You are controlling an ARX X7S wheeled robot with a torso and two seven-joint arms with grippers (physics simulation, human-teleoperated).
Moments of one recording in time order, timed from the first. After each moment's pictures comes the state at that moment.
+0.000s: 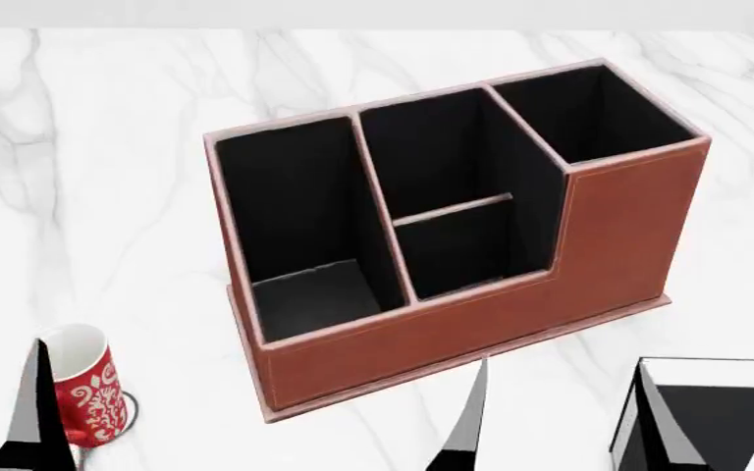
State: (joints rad) left arm 0.10 -0.17 0.02 0.74 -0.14 -0.26 -0.12; right arm -0.08 0.13 -0.09 -0.72 0.02 0.33 0.19
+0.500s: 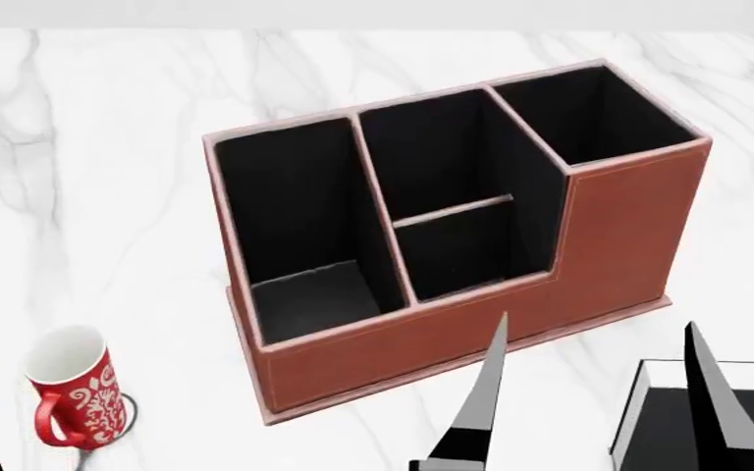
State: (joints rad) left arm 0.10 -0.22 -0.04 1.00 -0.22 -0.36 -0.17; right arm -0.03 0.16 -0.11 -0.99 0.01 0.54 0.23
